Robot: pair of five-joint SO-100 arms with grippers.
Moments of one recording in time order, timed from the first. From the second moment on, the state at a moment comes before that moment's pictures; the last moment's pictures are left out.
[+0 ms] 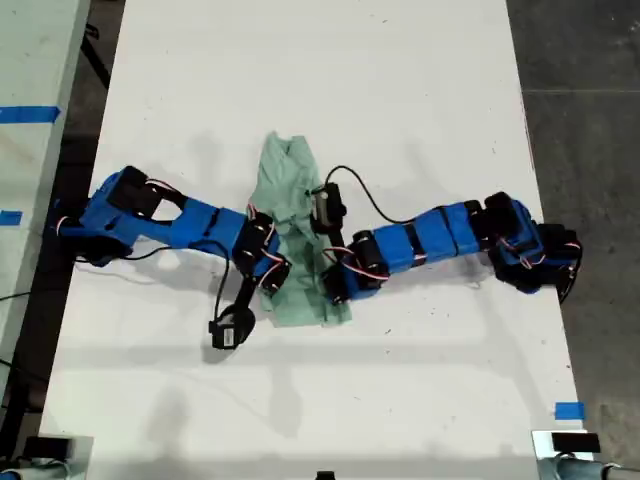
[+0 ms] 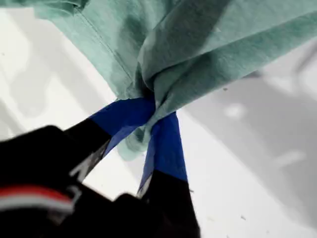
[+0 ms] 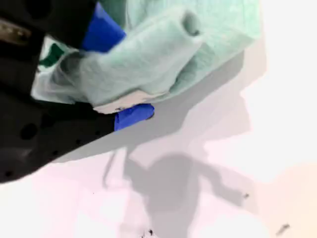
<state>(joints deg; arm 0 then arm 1) 23.9 49.4 45.3 86.7 3.3 -13.4 54.0 49.2 82.7 -15.0</state>
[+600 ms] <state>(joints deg) 28.2 61.5 45.4 84.4 12.7 -11.6 64.4 48.3 82.9 -22.8</state>
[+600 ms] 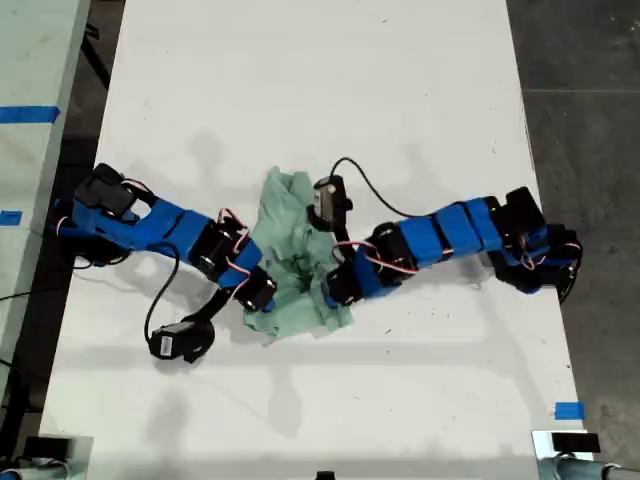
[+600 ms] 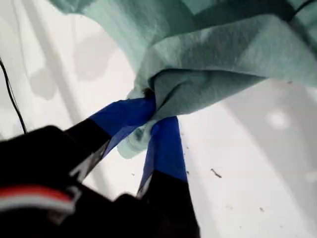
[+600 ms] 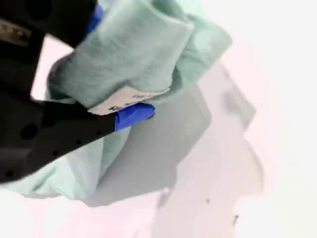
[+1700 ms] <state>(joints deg) -32.7 69.6 75.6 73.4 45.1 30.4 57.2 61.3 65.7 -53.1</state>
